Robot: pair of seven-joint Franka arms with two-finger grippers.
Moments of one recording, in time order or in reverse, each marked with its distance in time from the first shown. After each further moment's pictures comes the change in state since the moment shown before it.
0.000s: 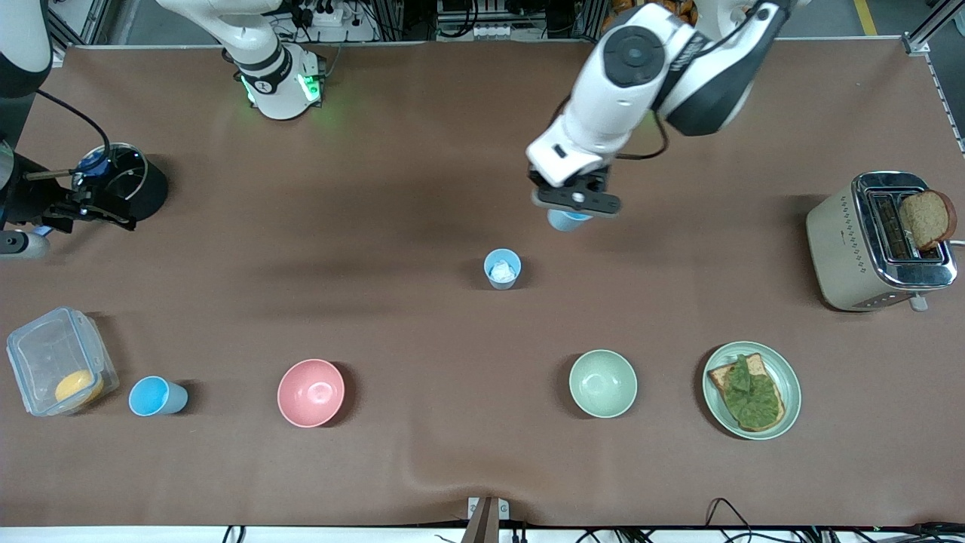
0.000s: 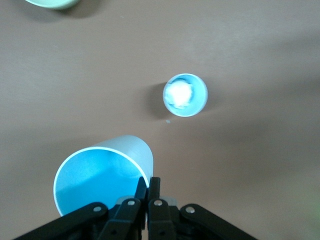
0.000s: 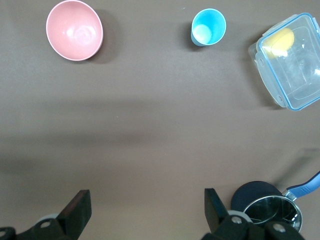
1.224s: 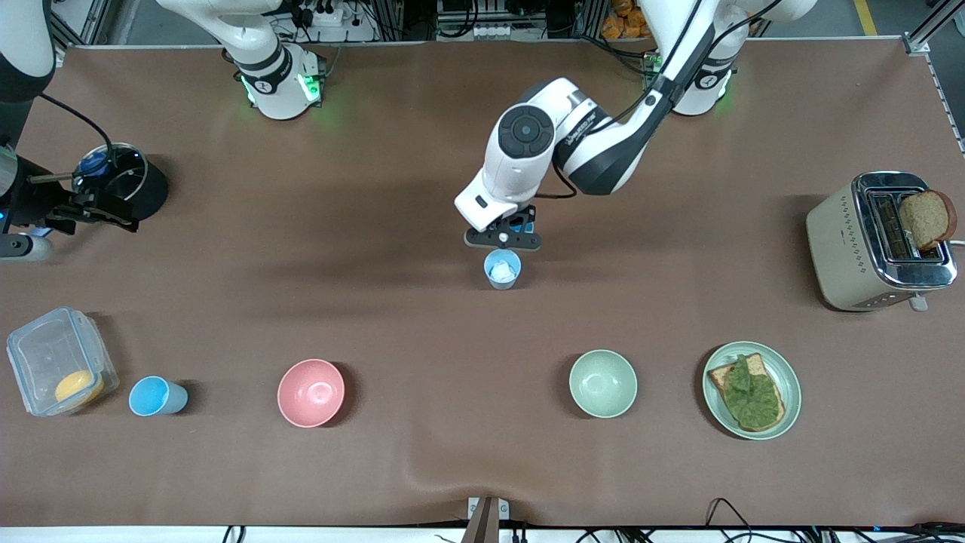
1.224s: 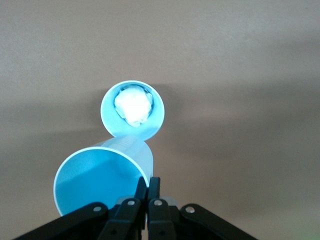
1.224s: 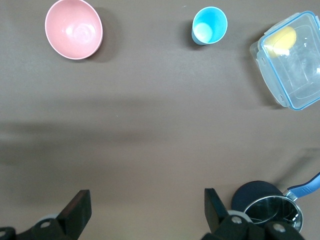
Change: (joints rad) left arm -0.389 0.305 0.312 0.197 0.000 0.092 -0.125; right arm 0.000 0.007 0.001 0.000 0.000 0.000 0.000
